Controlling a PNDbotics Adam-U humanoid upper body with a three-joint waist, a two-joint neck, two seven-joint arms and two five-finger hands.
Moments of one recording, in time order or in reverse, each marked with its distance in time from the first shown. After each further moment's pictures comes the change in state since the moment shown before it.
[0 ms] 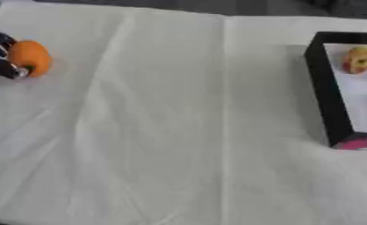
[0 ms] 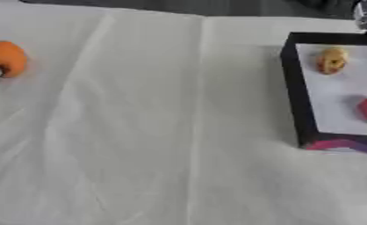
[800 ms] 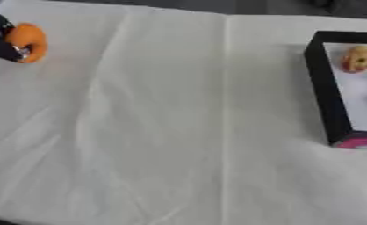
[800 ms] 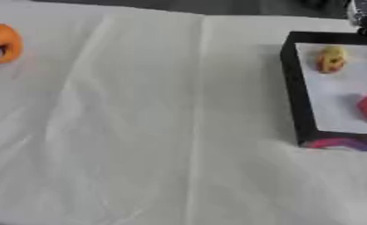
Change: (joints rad) left arm 0.023 -0.019 -0.058 -0.214 0.148 -0.005 0.101; right arm -0.005 0.000 0.003 0.000 -0.025 -0.002 0.003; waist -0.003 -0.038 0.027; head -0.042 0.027
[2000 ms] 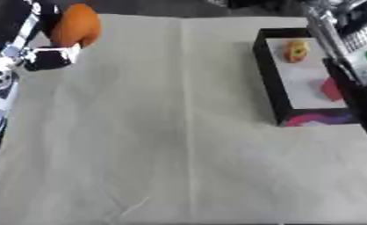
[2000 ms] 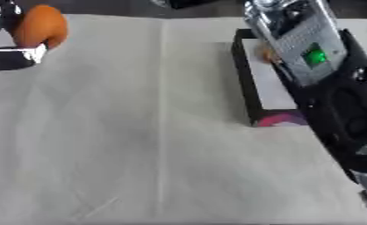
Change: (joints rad) left arm 0.287 -0.384 -0.178 -0.667 -0.188 -0.053 0.258; right arm -0.357 0.198 0.284 0.120 0.398 0.041 0.602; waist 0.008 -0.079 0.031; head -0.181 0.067
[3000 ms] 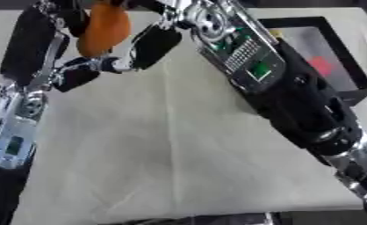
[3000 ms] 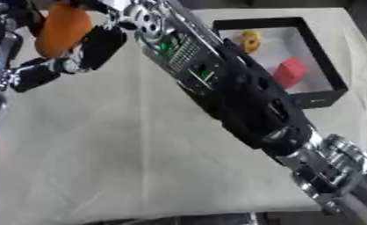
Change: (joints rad) left arm 0.062 -0.118 -0.090 -0.086 -0.117 -0.171 0.224; right arm -0.061 0.146 0.146 0.167 0.224 -0.111 0.170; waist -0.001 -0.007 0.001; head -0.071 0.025
